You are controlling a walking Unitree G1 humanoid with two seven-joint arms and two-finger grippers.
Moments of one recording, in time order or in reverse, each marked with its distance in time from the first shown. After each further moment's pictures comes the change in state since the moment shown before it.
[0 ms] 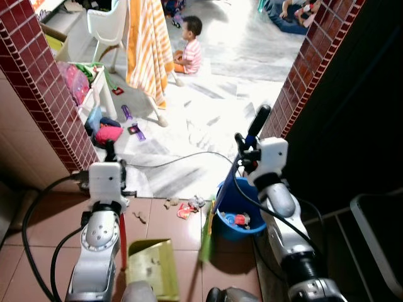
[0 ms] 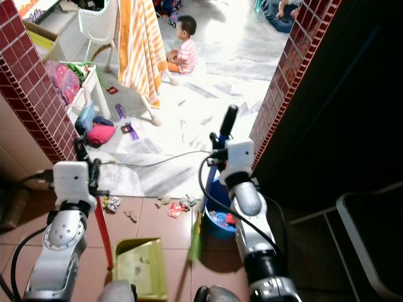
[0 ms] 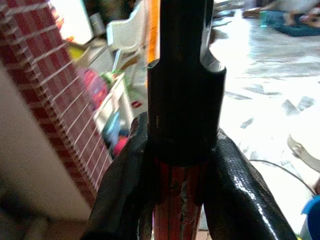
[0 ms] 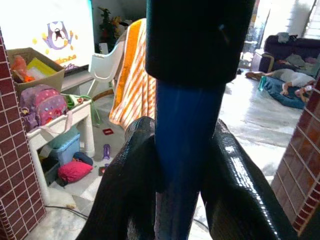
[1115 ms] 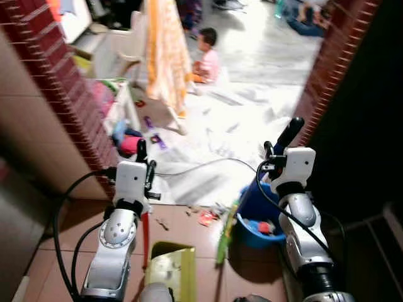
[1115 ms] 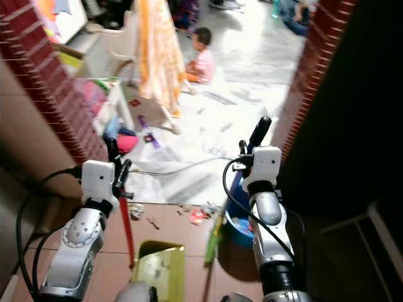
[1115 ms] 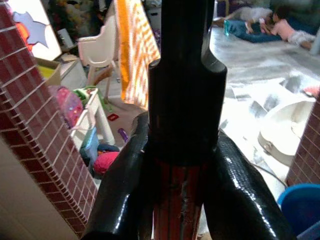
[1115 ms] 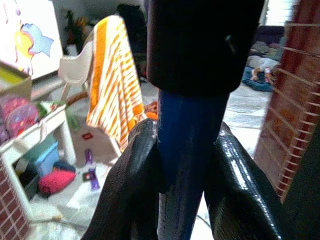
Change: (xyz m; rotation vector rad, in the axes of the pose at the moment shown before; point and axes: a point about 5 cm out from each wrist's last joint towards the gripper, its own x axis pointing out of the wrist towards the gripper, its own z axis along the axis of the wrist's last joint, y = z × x) left arm 0.001 -0.034 0.002 -0.074 -0.005 -0.186; right arm -0.014 -0.031 -0.008 -0.032 0.076 -0.180
